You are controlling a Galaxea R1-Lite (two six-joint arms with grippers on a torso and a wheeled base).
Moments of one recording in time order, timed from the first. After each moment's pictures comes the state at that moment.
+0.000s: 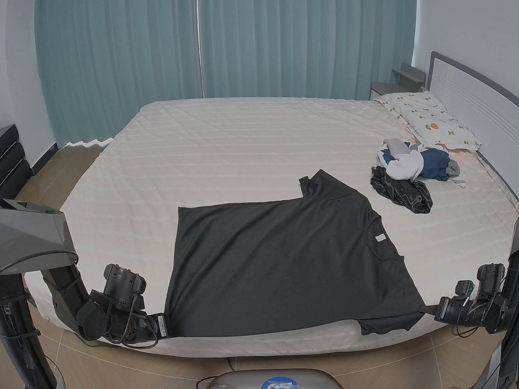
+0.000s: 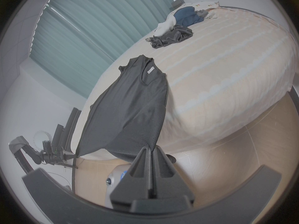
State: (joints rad) left arm -0.25 2.10 -0.36 -0.67 -0.13 -0.52; right arm -0.30 2.20 -0.02 -1.35 0.57 0.21
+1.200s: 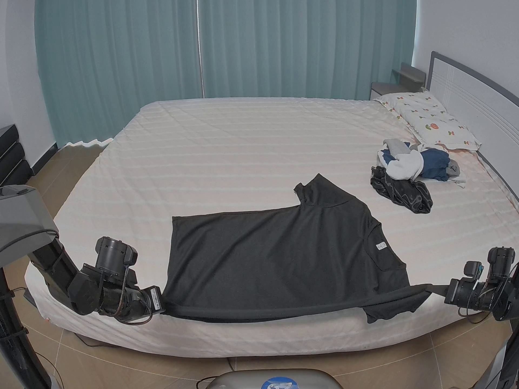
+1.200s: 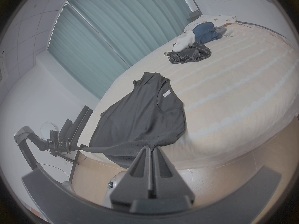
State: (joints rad) left arm -0.19 2.01 -0.53 -0.47 -0.14 -0.54; right arm -0.35 2.04 -0.13 -1.21 0.71 0.14
